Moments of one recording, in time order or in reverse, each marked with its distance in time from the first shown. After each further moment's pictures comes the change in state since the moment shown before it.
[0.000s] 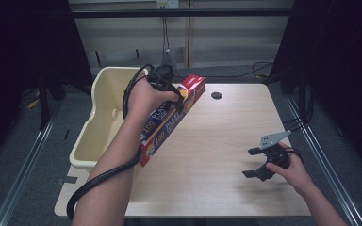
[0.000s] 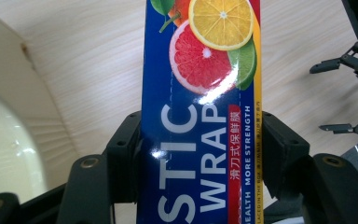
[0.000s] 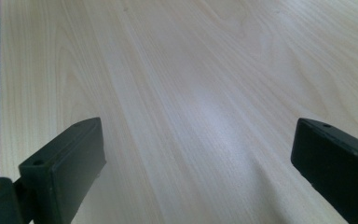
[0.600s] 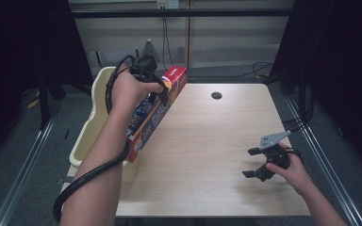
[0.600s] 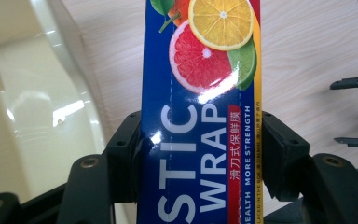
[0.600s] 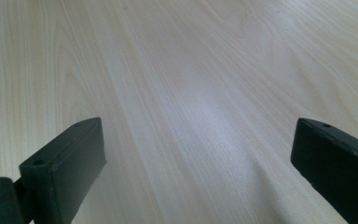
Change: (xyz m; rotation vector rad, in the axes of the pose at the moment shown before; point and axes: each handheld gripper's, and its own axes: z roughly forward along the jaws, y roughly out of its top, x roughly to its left) left arm 0.024 -0.008 -0.035 -0.044 0.073 -0.111; right arm 0.001 0.000 0.001 0.001 -0.005 -0.004
